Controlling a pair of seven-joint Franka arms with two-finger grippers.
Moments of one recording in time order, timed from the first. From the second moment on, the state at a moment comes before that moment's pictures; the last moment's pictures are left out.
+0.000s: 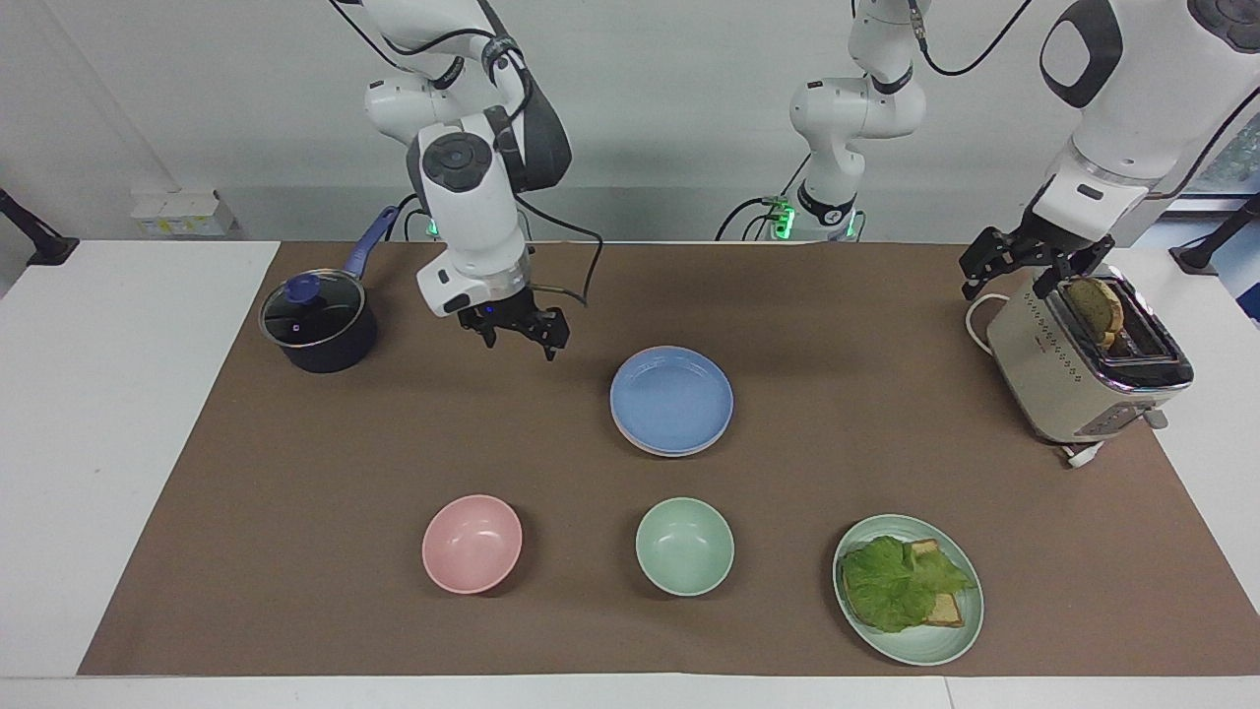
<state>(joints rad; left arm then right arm) -0.07 0.03 0.05 -1.58 -0.02 1.60 0.00 0.16 0.08 0.14 -1.87 0.02 1.96 0.55</state>
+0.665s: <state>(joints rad) -0.07 0.03 0.05 -1.58 -0.02 1.60 0.00 -0.07 -0.02 0.13 -1.68 0.01 1.71 0.21</state>
